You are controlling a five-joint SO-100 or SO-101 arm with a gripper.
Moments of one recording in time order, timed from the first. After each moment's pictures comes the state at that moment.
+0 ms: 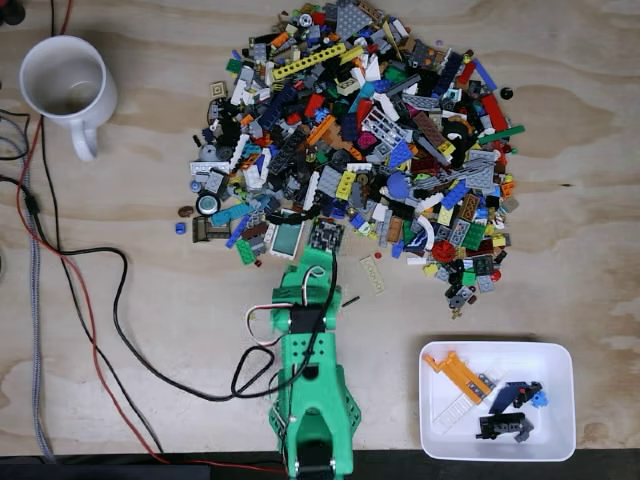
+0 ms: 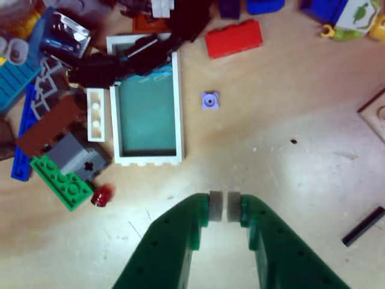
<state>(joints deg) -5.0 136.7 148.6 53.3 -65.1</state>
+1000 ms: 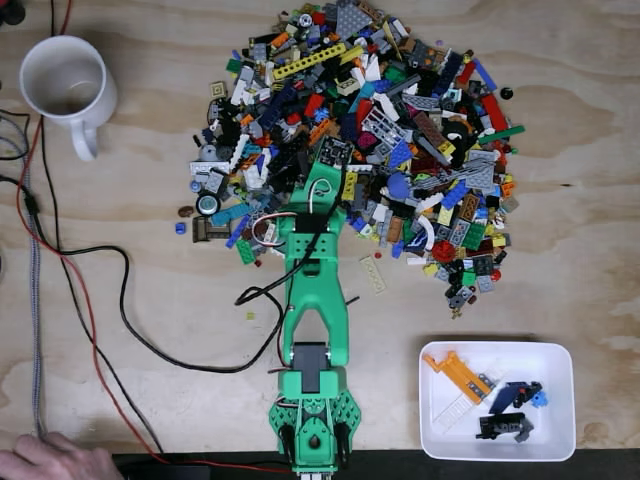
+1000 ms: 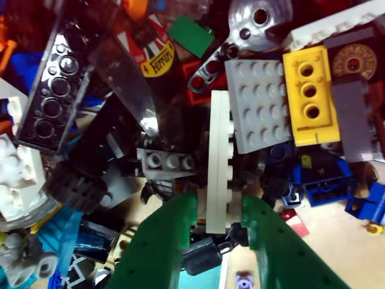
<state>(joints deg) -1.8 94.7 117.1 41.5 -67.2</state>
